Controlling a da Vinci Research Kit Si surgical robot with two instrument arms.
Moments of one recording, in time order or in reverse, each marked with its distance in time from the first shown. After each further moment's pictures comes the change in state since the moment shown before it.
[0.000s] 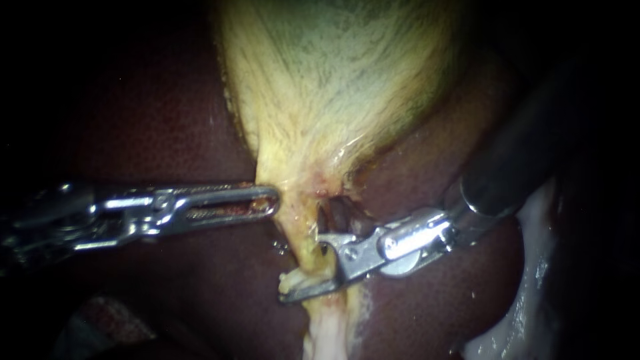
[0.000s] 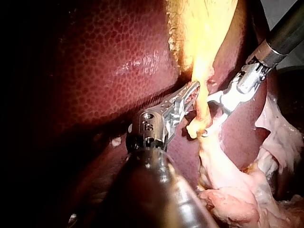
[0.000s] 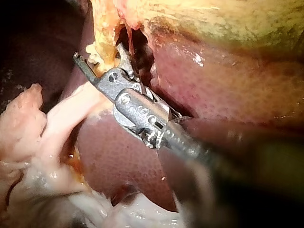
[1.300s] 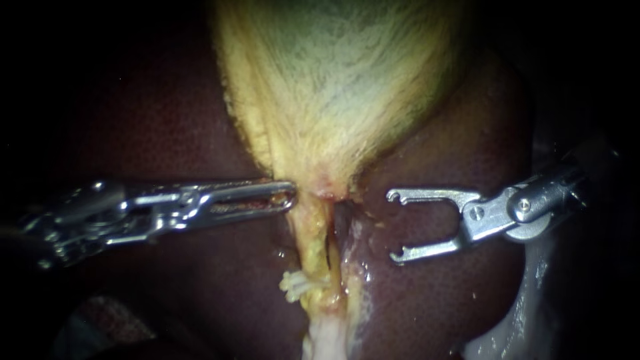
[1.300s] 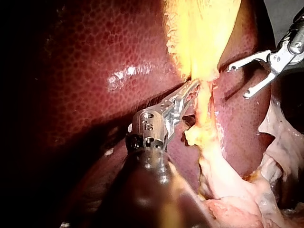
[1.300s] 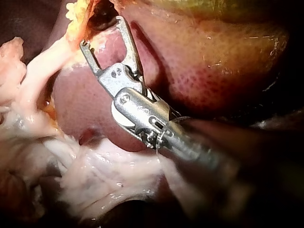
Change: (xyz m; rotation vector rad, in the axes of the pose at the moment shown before) right arm 0.004 0.001 -0.015 -0.094 -0.005 -0.007; left arm 0.003 0.001 0.006 -0.017 0.018 0.024
